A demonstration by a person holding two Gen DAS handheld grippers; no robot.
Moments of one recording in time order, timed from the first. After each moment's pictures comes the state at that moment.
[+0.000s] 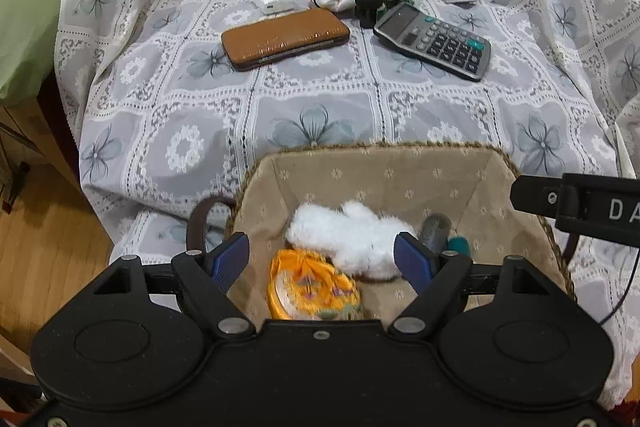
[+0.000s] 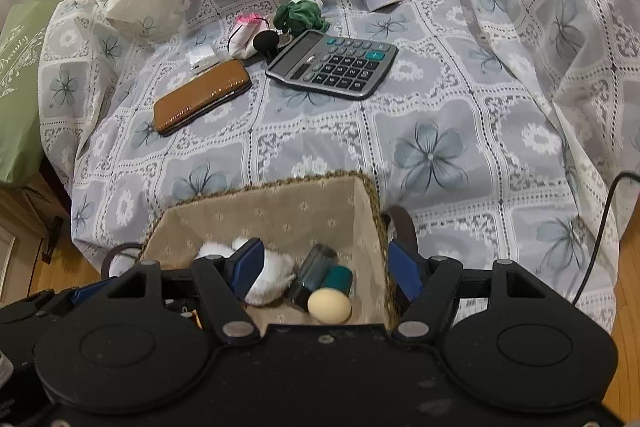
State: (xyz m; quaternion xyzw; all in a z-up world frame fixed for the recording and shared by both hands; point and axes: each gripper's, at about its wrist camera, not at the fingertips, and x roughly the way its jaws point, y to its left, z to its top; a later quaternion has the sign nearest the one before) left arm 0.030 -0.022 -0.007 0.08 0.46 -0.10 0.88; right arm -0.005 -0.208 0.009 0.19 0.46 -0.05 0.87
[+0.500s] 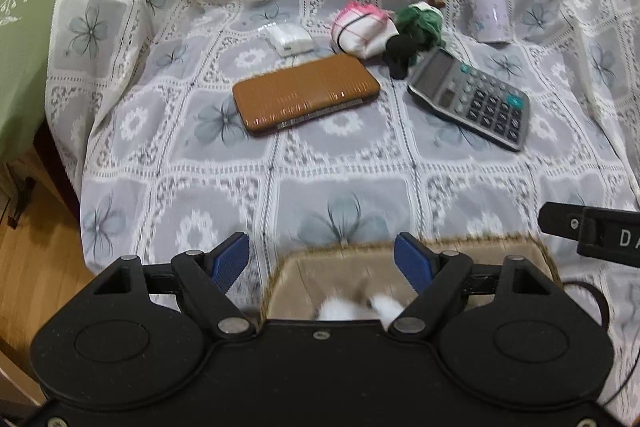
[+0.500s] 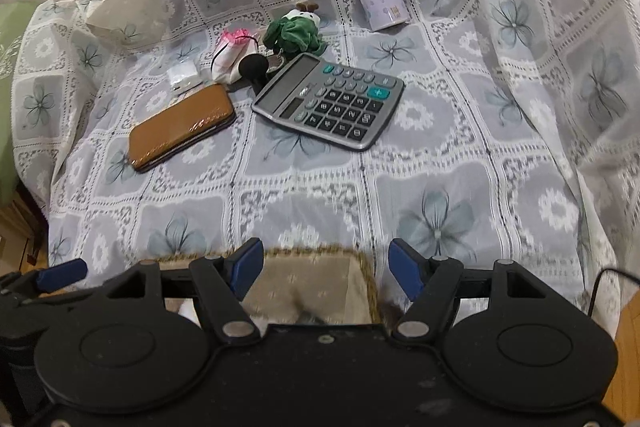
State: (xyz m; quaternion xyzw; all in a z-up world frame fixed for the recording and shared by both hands) left arm 0.104 -0.025 0.006 0.08 0.44 -0.08 0.89; right arm 0.075 -0.227 0.003 0.16 0.46 -0.06 0.87
